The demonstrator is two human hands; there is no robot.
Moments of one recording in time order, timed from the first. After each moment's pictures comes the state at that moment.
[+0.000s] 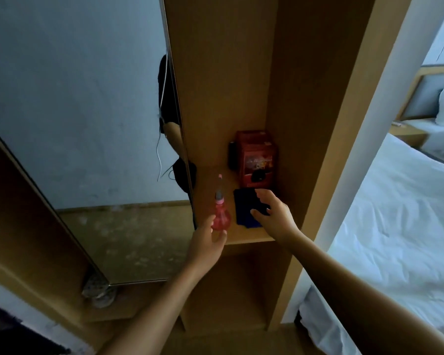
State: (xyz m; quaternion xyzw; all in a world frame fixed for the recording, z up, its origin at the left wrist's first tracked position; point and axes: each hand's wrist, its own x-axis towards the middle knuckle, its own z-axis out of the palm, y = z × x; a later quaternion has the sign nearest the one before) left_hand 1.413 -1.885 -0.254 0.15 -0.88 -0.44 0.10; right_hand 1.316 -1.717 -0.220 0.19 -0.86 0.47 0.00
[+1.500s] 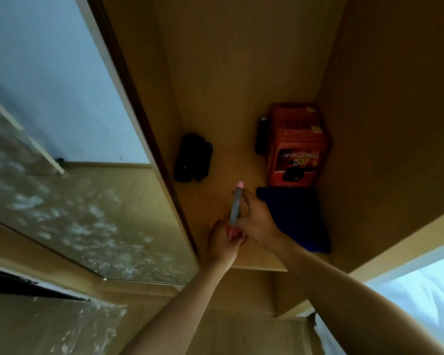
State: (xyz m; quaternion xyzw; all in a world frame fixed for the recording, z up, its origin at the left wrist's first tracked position) left_hand 1.259 -1.909 -0.339 0.30 -0.71 -0.63 0.09; right_hand 1.176 -1.832 -0.294 0.28 -0.81 0.50 -0.15
